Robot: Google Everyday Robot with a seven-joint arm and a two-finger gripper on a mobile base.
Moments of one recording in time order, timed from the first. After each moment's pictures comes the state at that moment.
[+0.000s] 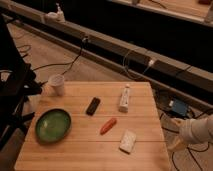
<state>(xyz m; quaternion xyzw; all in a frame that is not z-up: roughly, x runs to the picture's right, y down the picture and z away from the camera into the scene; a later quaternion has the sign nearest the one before) 0.332 0.220 0.674 -0.20 -0.10 0.24 0.95</state>
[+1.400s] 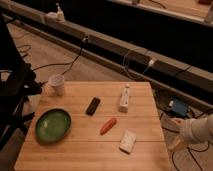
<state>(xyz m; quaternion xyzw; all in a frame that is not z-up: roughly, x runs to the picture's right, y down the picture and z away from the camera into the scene) 0.331 0.214 0.678 -0.21 -0.10 0.21 0.95</state>
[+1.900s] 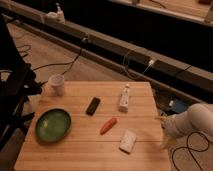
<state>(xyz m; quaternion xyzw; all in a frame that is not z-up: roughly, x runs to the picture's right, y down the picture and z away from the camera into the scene) 0.253 0.224 0.703 -0.26 -0.18 0.05 0.95</state>
